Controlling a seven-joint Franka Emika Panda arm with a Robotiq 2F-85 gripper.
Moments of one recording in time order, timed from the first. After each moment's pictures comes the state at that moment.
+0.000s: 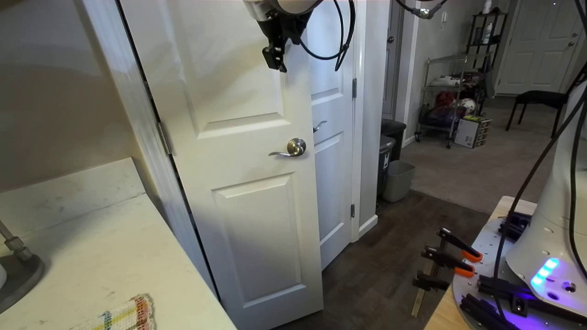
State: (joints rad) arm 0.25 0.13 0.24 -1.66 -0.91 1.76 0.46
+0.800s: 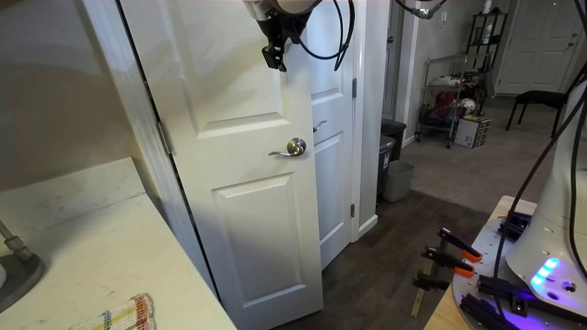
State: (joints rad) arm 0.25 0.14 0.24 -1.65 -0.92 1.76 0.46
